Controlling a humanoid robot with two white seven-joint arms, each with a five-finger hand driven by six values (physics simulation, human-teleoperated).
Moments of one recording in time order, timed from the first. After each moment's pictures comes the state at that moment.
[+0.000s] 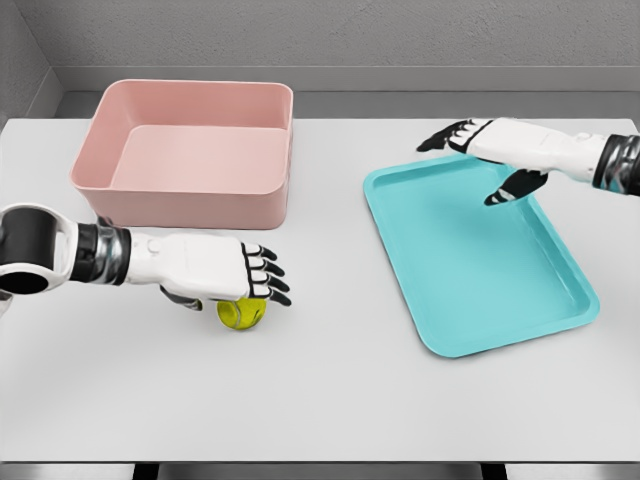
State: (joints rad) left arm -0.73 0.84 -0.91 -1.77 -0.44 -0.61 -0.61; right arm -0.84 -0.83 0.81 -1.27 0.17 -0.61 0.43
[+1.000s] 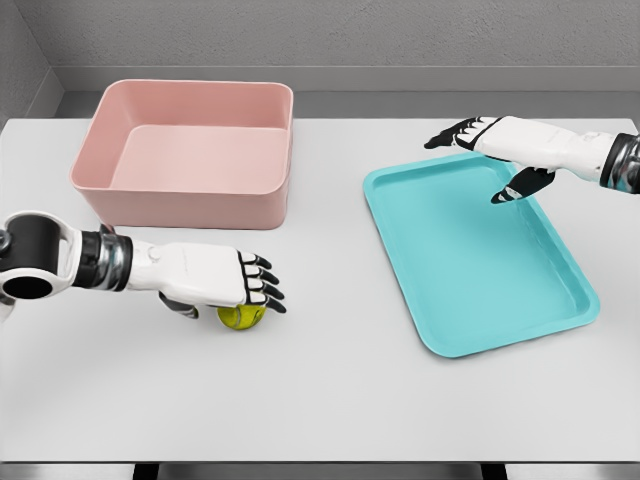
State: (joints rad) left arm -0.72 0.84 -0.93 -1.73 -0.44 -0.61 -0.61; right arm -0.83 -0.83 0.80 -1.26 0.17 -0.61 0.43
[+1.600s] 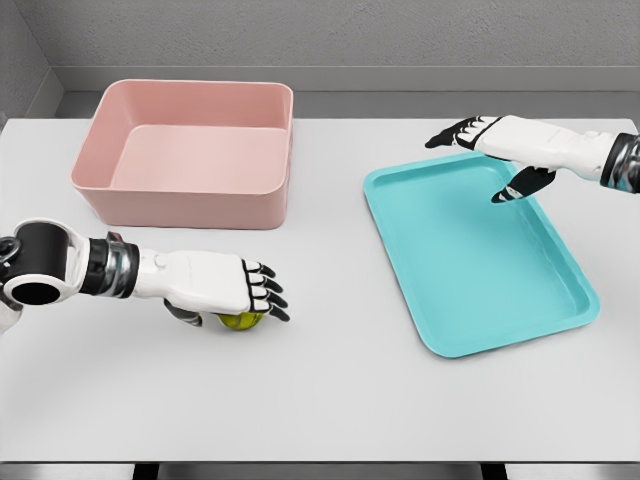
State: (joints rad) left arm -0.71 0.83 -0.94 -1.72 -0.45 -0.61 -0.61; right arm -0.83 -0.83 0.80 -1.26 0.17 -0.61 0.43
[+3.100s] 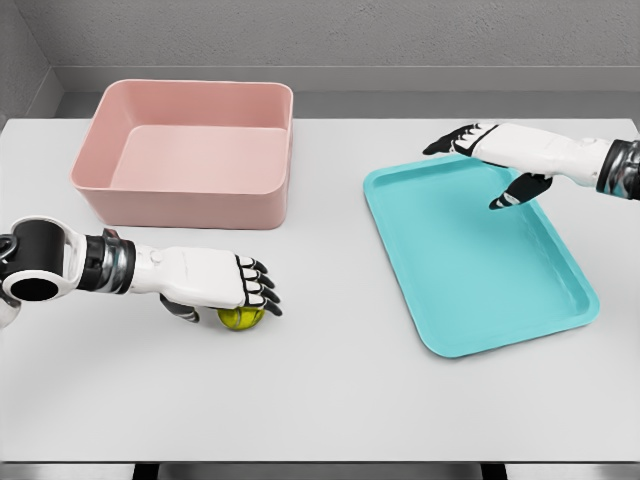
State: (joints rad) left arm -0.71 0.83 -0.93 -1.69 -0.45 -0.61 -0.61; right arm -0.82 -0.83 0.80 -1.25 0.17 -0.61 0.43
